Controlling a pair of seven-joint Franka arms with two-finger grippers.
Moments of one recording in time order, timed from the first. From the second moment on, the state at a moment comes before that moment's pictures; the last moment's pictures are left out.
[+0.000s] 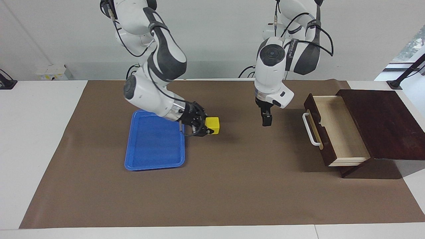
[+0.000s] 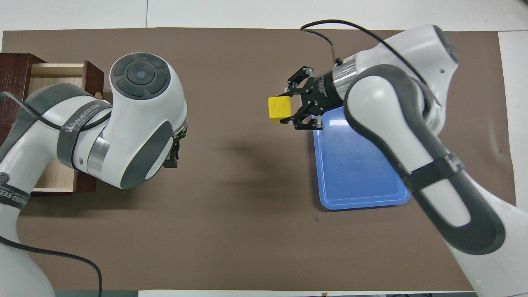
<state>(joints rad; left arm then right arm) -0.43 0.18 -0.05 -1.73 0.20 1.77 -1.99 0.20 0.38 0.04 -1.57 0.77 1.92 1.45</state>
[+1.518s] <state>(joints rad) 0.06 0.13 -0.05 -1.89 0.37 2.01 -1.37 -0.18 0.28 0.03 -1.99 0.63 1.86 0.92</state>
